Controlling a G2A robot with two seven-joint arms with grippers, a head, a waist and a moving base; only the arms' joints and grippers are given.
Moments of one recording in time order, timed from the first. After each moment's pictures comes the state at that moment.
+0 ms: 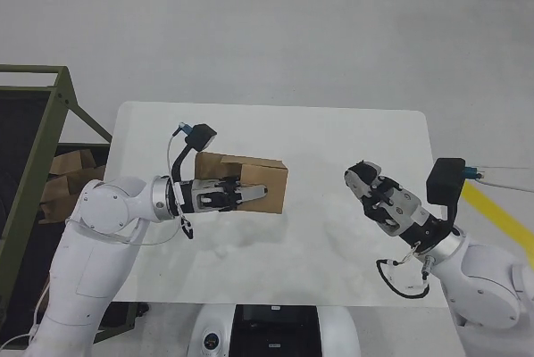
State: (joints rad) left arm 1.32 -1.07 -1.44 -1.93 -0.28 -0.32 -1.14; right arm -1.65 -1.05 1.52 -2.30 -0.52 -0.33 0.43
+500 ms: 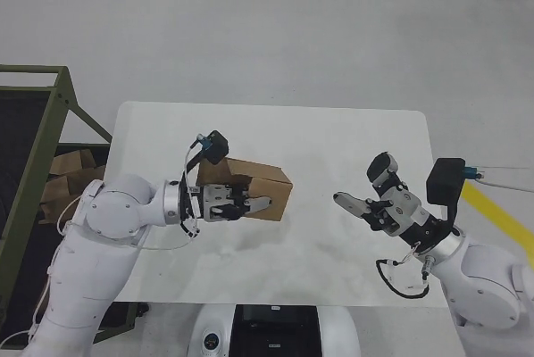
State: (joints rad) left arm 1.30 -1.05 -1.40 -1.99 0.03 -0.40 -1.19; right arm -1.65 -1.05 1.52 -2.30 -0.52 -0.33 0.43
